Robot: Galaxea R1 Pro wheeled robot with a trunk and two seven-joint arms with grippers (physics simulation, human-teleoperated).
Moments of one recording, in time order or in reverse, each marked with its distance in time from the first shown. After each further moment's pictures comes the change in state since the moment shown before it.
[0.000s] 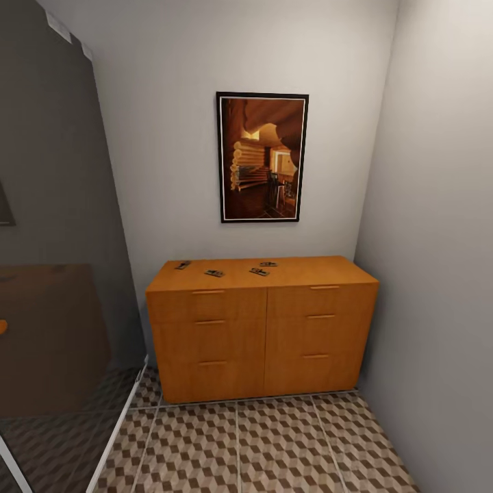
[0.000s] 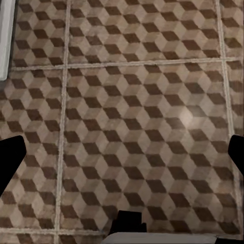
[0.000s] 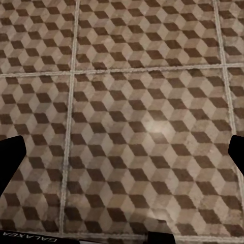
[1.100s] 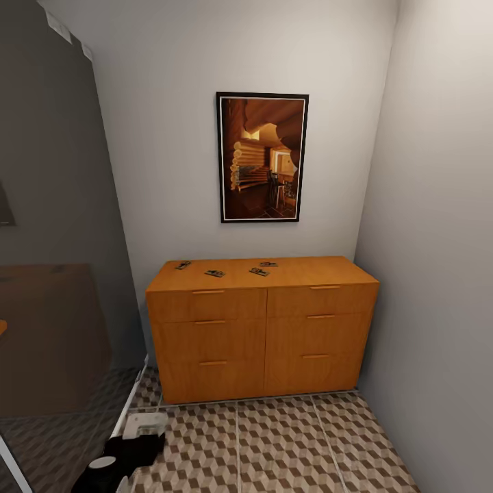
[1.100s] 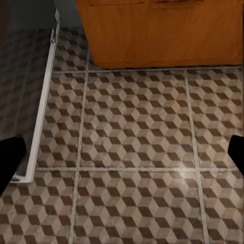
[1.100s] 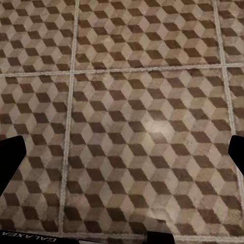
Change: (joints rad) left arm 0.000 -0.003 -0.003 -1.137 0.001 0.939 -0.005; right arm 0.000 -0.001 0.000 0.000 0.000 0.000 0.000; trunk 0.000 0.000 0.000
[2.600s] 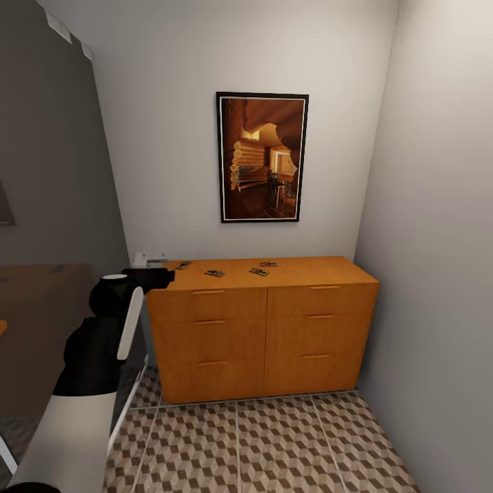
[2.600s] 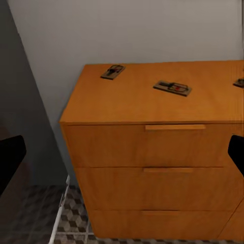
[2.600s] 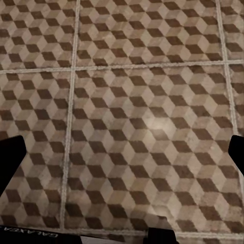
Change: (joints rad) left arm -0.762 0.001 -0.020 -0.037 -0.012 0.294 0.006; right arm -0.001 0.002 0.003 0.012 0.001 -0.001 0.001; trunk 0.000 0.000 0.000
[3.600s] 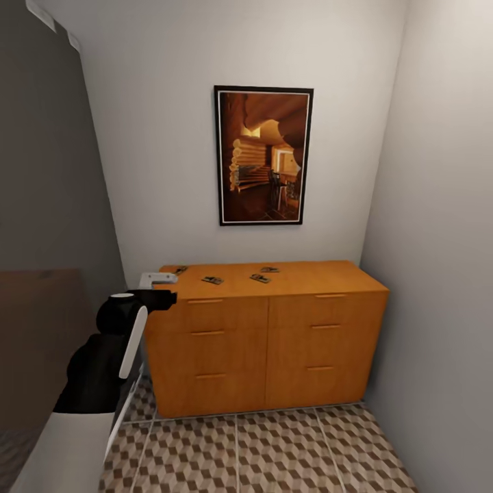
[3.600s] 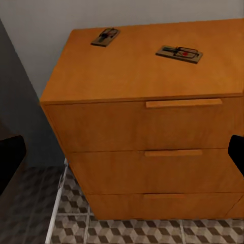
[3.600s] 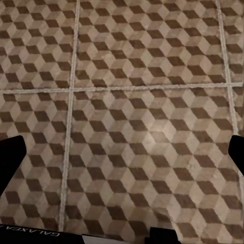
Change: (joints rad) left arm 0.081 0.011 -0.015 0.045 0.005 0.002 -0.003; right arm 0.000 0.001 0.000 0.002 0.000 0.000 0.004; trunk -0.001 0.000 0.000
